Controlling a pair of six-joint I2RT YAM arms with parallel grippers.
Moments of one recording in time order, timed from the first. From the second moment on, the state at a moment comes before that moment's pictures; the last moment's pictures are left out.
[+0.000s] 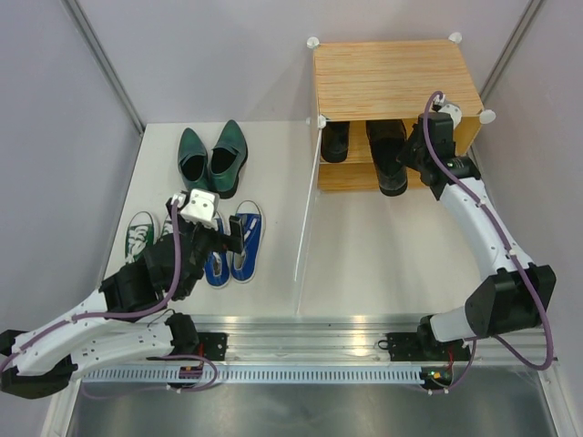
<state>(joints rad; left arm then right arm) -1.12 0.66 0.94 -0.44 -0.83 -0.06 0.17 1.41 1.36 -0.50 0.24 0.50</state>
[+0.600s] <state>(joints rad) -1.11 0.72 0.93 -0.44 -0.83 -0.06 0.12 1.59 1.41 -0.35 0.12 0.62</state>
